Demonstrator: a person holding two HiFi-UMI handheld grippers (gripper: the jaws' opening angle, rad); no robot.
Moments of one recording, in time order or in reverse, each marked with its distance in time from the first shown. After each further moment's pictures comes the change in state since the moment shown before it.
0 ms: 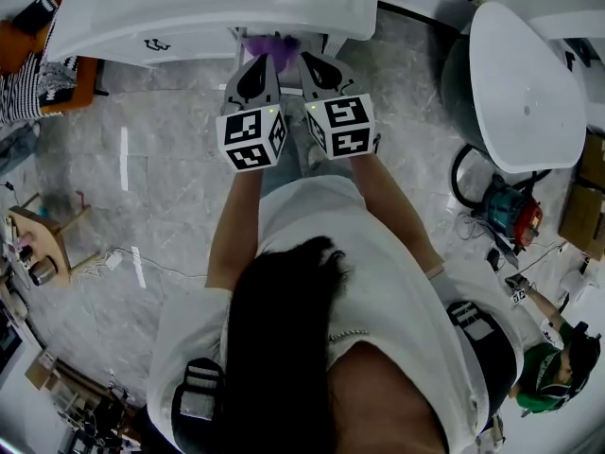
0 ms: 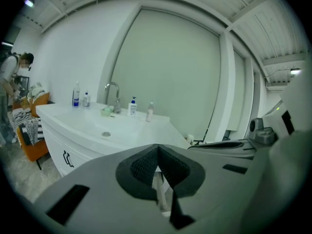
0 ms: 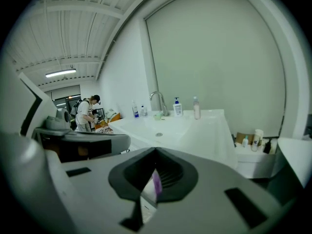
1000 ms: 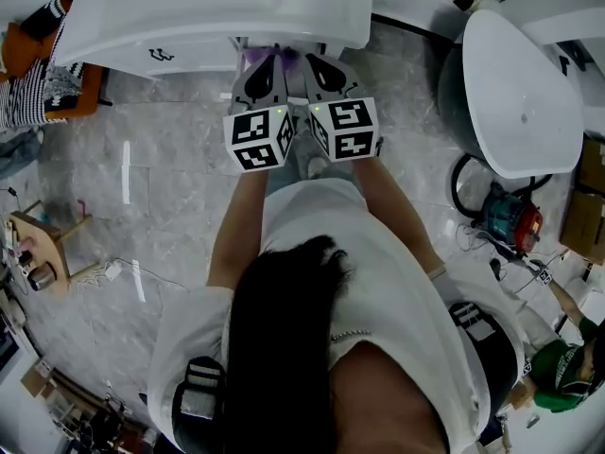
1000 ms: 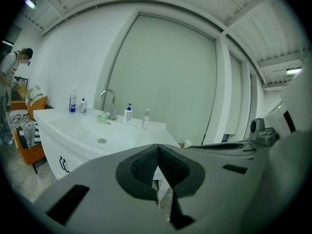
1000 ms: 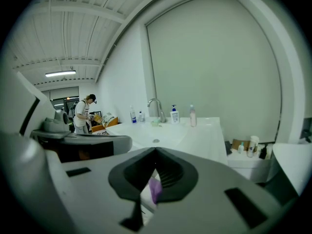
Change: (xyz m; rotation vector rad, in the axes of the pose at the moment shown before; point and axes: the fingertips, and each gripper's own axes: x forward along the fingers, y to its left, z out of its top) left arm -0.006 -0.020 0.021 0.012 -0.056 -0.028; right arm -0.018 -0.003 0.023 -0.019 -0.059 -0.038
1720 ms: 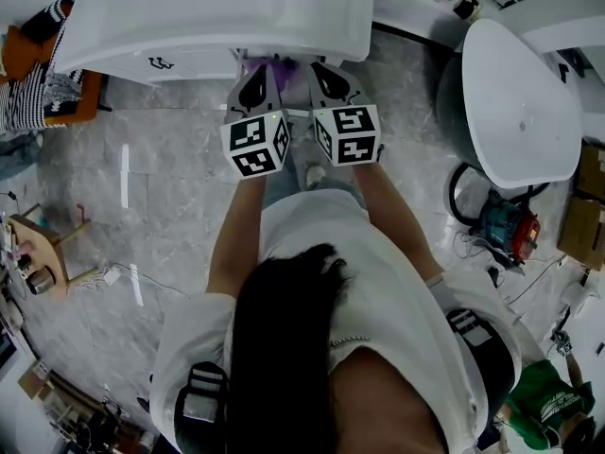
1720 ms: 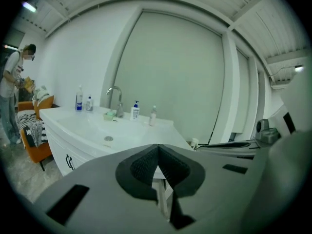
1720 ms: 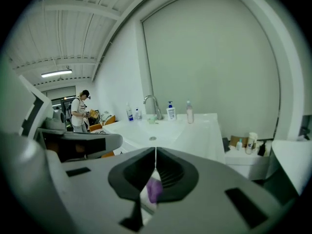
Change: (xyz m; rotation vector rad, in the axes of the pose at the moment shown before) left arm 0.012 0.022 -0.004 -0.021 0.030 0.076; right arm 0.013 -0.020 -0.007 0.024 0.035 -0.019
